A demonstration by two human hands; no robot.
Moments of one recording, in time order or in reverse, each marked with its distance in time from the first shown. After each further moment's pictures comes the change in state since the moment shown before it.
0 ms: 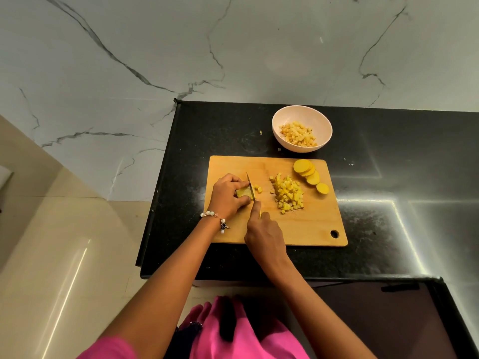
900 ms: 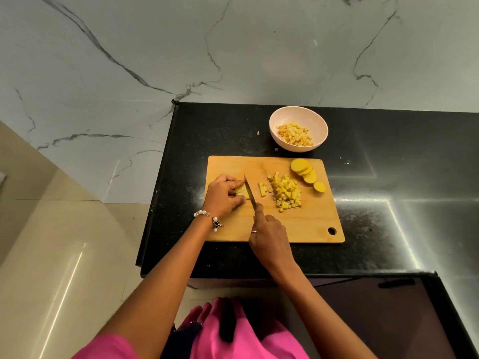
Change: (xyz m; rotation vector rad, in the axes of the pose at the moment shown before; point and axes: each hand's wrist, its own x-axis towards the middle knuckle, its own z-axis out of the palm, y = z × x) left_hand -0.004 -0.008 -0.008 -0.070 -0.040 -0.033; right_hand -0.007 0.013 0.005 0.211 0.001 0.017
